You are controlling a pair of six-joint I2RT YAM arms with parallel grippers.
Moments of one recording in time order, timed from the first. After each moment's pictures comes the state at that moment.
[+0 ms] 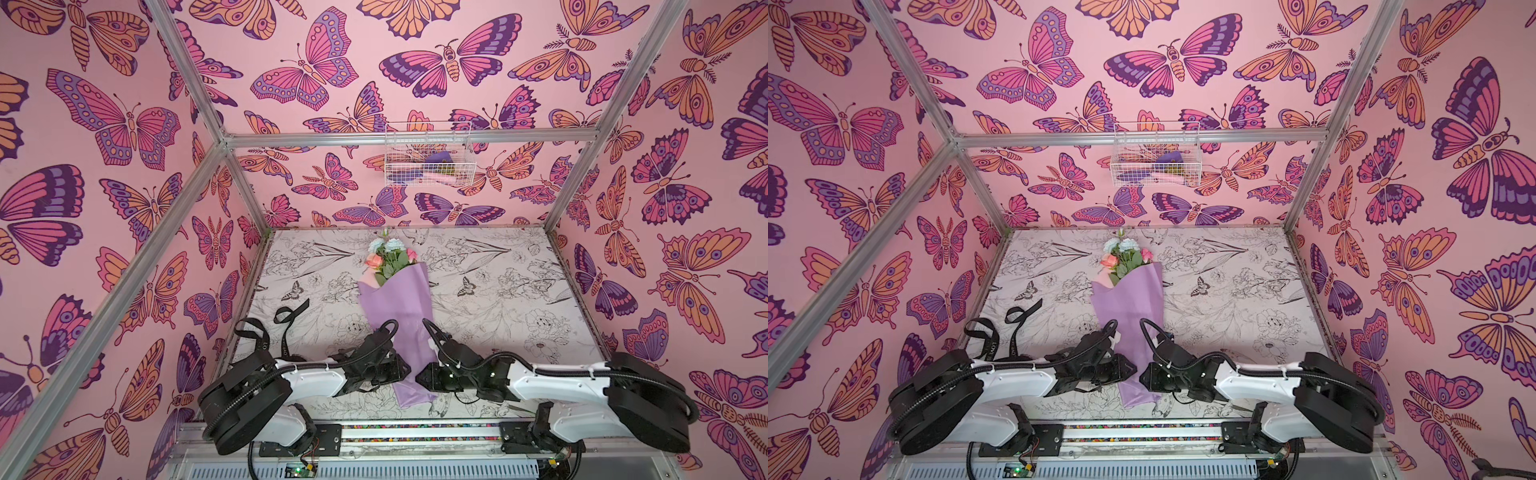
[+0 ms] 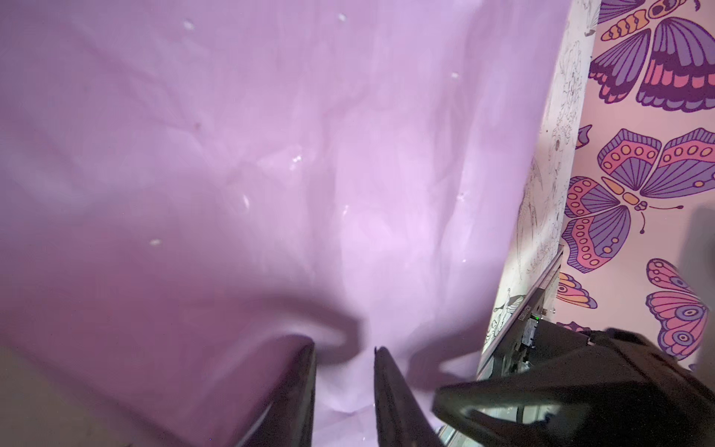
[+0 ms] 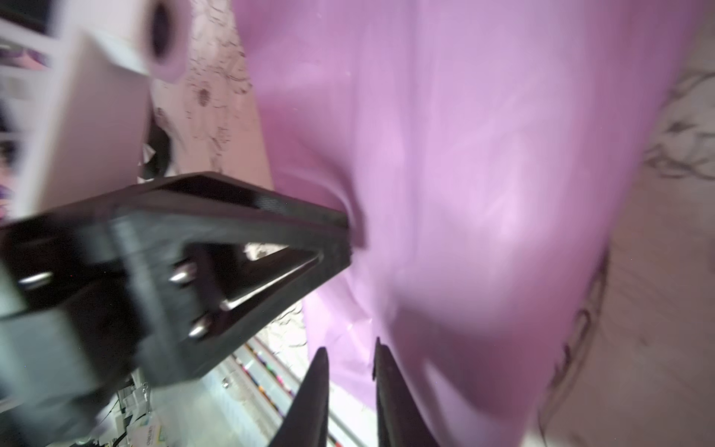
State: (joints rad) left arm -0.87 1.40 0.39 0.18 0.27 -1.02; right arm 1.09 1.27 0.48 -0.01 -0.12 1.09
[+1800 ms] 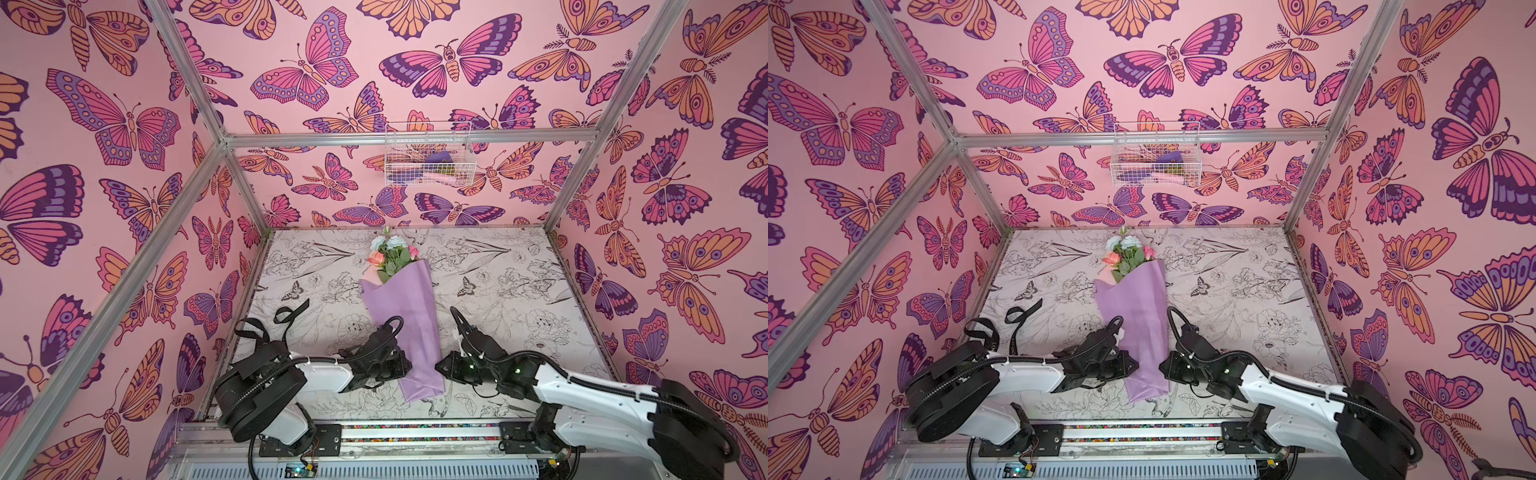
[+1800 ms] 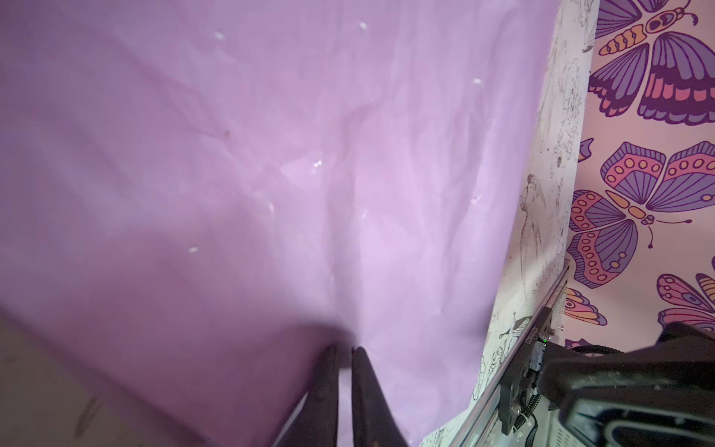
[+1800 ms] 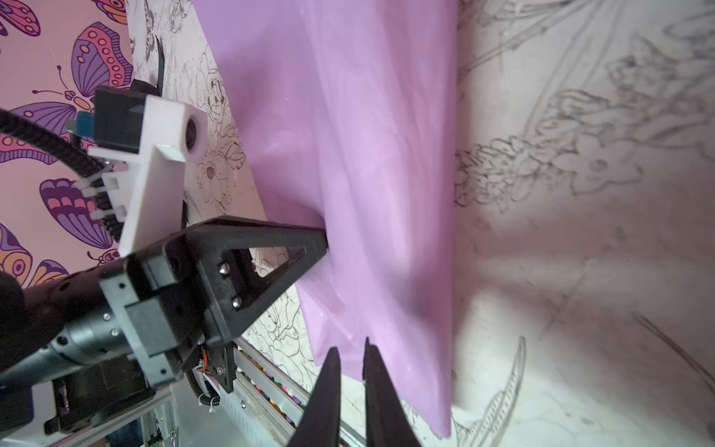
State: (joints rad) left arm -0.87 1.49 0.43 0.25 0.23 -1.02; right arm 0.92 1.15 0.45 -0.09 -0.16 1.11
